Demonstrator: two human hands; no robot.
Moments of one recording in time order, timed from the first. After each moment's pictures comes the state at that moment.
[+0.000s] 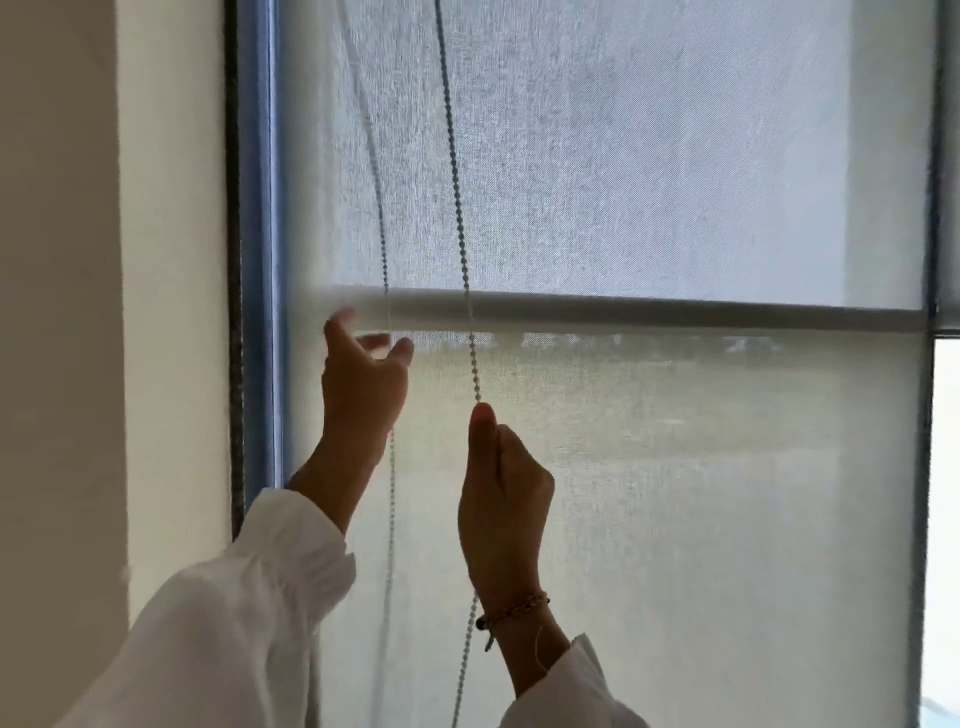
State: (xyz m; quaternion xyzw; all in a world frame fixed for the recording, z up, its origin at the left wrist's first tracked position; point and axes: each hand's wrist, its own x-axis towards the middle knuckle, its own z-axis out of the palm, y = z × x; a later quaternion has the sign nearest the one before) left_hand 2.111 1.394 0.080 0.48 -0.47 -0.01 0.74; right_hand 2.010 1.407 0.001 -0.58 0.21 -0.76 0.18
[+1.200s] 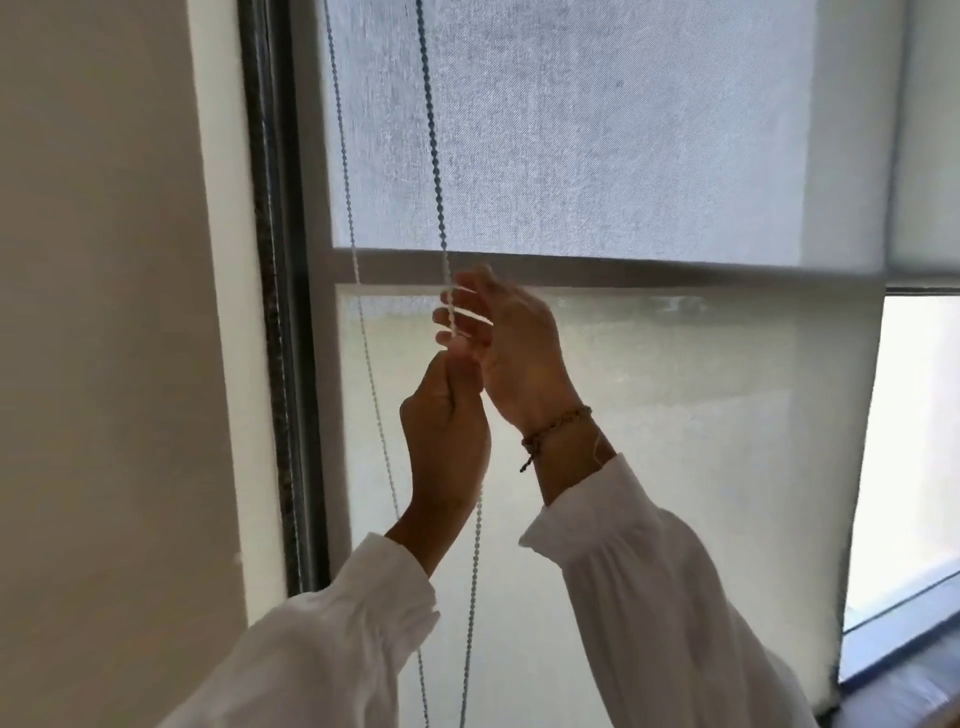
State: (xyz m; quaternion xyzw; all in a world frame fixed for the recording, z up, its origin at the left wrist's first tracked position) left_hand 2.133 1.411 0.020 0.29 -0.53 -0.06 0.80; right_hand 2.078 1.414 0.089 -0.56 0.12 -0.64 0.50
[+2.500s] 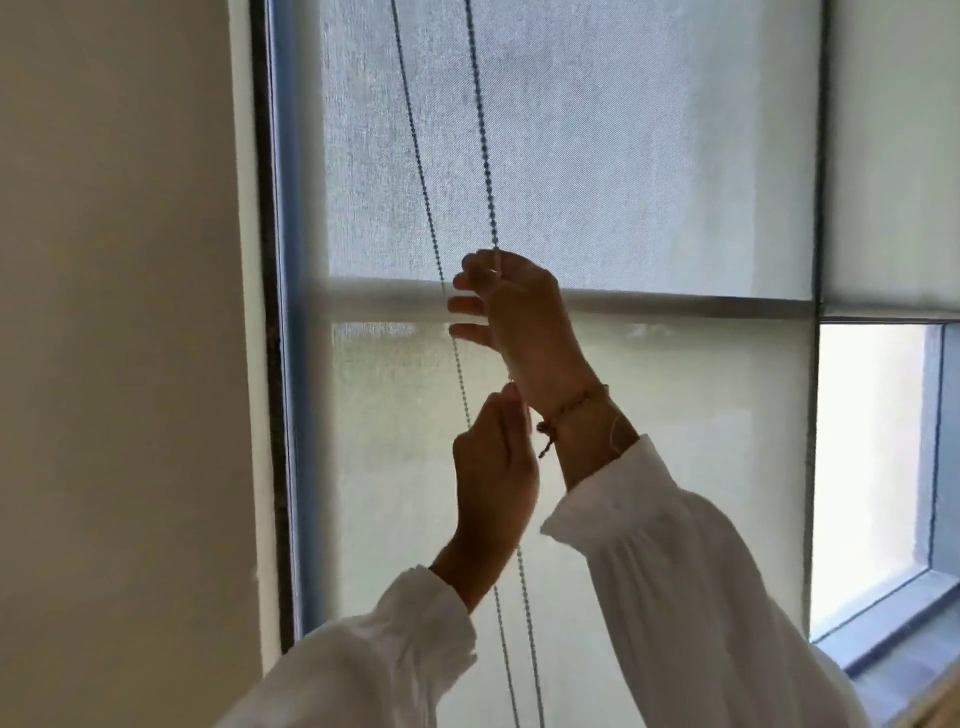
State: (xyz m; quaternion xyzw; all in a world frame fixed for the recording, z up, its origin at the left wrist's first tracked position) left_hand 2.110 1.428 0.010 0.28 -0.59 0.05 0.75; right_hand 2.078 1.454 0.126 -0.65 0.25 -0.65 0.29
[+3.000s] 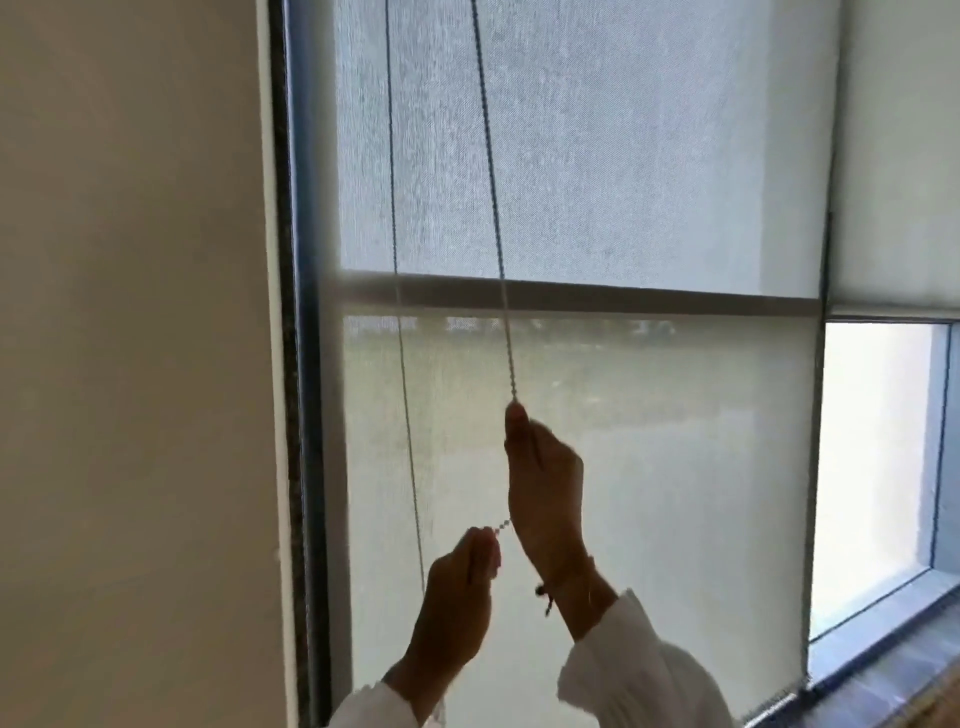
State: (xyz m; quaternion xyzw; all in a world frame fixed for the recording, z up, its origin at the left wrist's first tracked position) left_hand 2.162 1.413 -0.115 0.36 -0.66 -0.15 0.64; right_hand 2.079 1.438 -0.009 -0.60 0.31 -0.72 0.18
